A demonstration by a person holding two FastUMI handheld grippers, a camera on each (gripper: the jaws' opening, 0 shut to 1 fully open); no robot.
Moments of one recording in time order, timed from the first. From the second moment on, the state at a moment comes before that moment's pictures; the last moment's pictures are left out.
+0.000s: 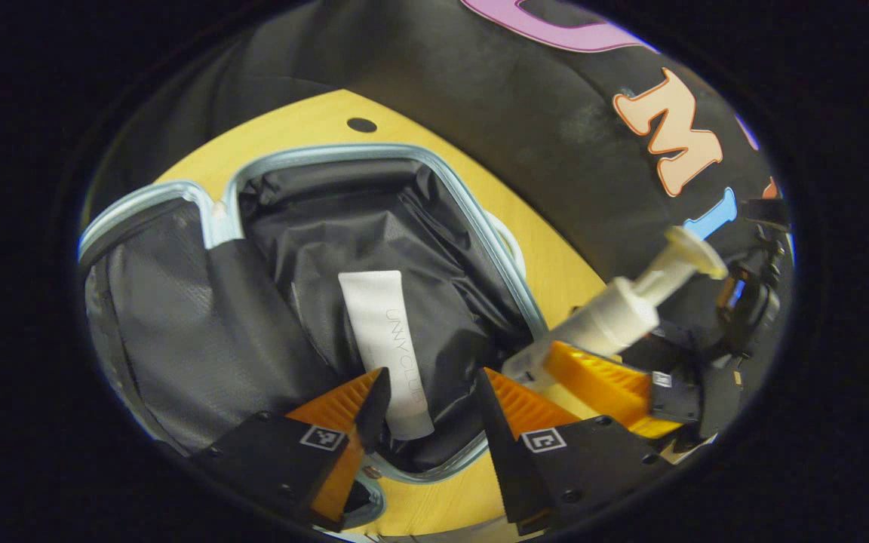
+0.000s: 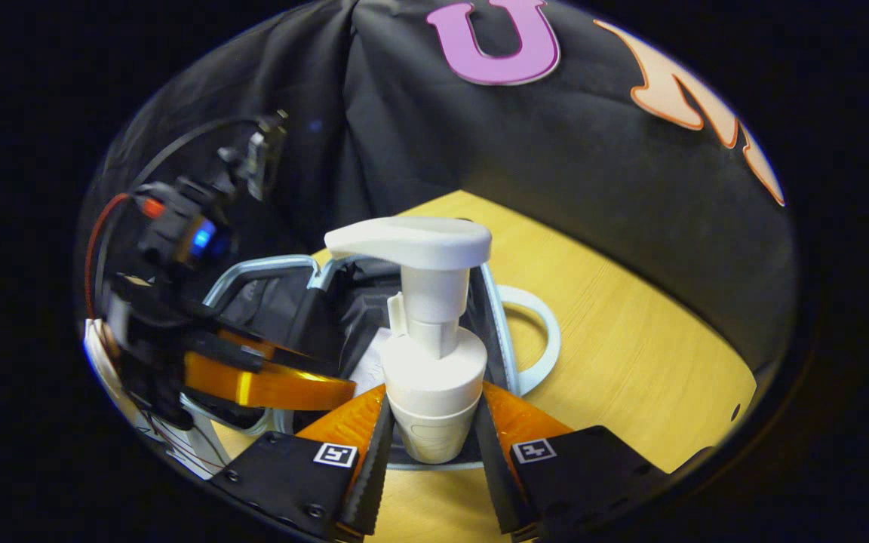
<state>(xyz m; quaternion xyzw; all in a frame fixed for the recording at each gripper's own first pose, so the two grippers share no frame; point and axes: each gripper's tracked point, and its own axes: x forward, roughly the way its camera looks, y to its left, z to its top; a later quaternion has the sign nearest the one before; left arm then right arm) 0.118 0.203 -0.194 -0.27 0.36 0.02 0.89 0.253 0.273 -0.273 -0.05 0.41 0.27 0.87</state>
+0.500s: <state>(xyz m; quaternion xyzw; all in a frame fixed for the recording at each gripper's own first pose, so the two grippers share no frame) 0.007 0.264 -0.087 -0.29 0.18 0.10 0.93 0.258 0.270 -0.301 -0.04 0.44 0.25 0.86</state>
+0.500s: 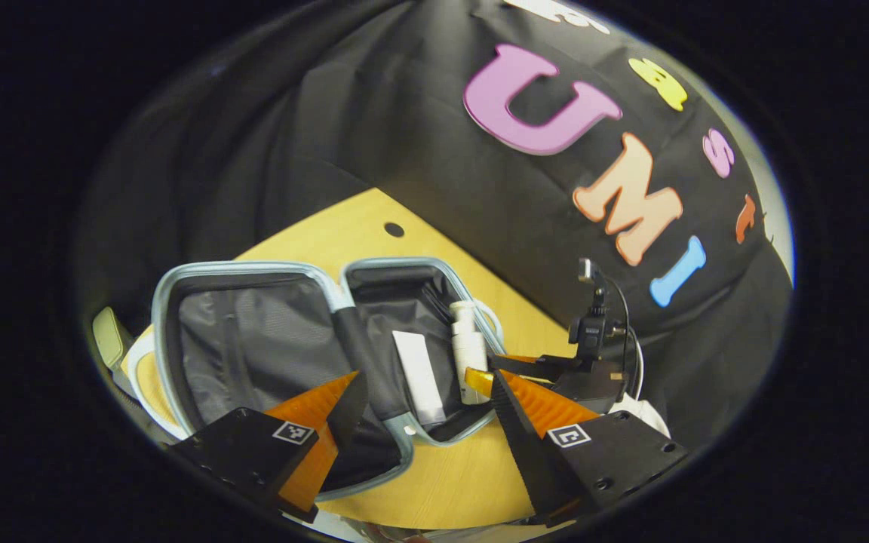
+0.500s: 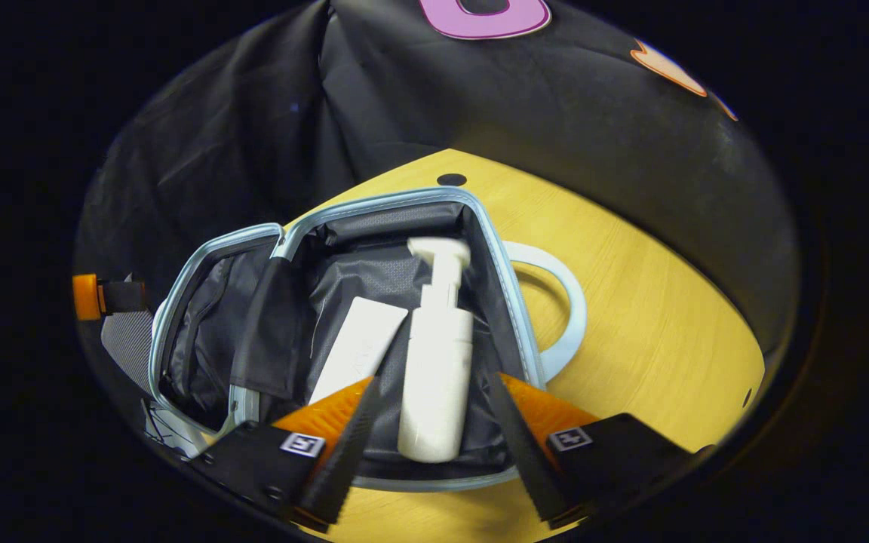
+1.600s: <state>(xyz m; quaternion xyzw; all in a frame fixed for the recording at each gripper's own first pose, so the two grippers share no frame) -0.136 0.445 -0.227 -0.48 0.10 0.27 0.83 0.069 0.020 -0.059 0.10 0.16 0.06 0.98</state>
